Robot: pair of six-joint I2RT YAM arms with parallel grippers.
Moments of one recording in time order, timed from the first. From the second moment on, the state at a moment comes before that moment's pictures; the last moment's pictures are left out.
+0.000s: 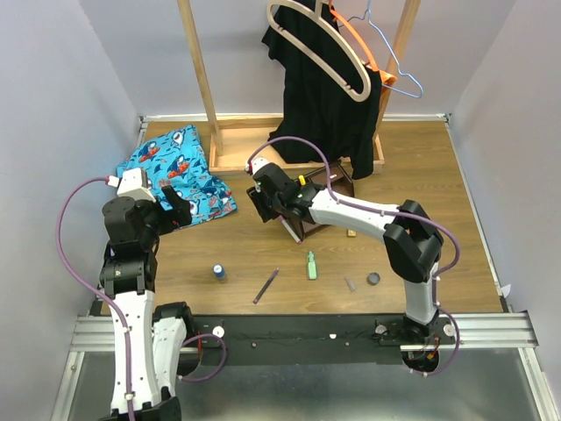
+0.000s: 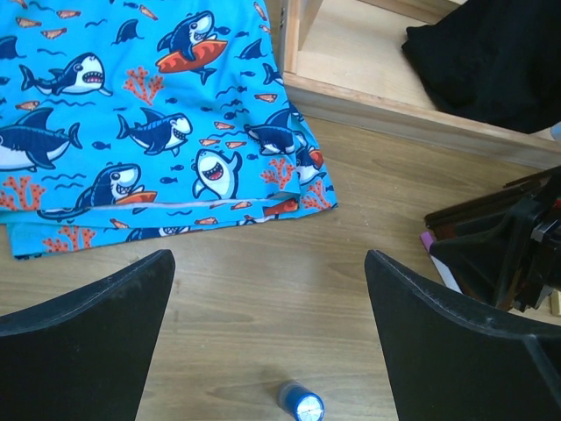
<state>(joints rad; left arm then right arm) 0.18 0.62 0.81 -0.57 0.19 -0.25 0.94 1.95 1.51 -0.32 0.18 0.17</state>
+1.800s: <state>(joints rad) 0.20 0.63 0.80 -0.55 0.22 -0.28 0.93 2.14 1.55 -0.38 0.37 0.29</state>
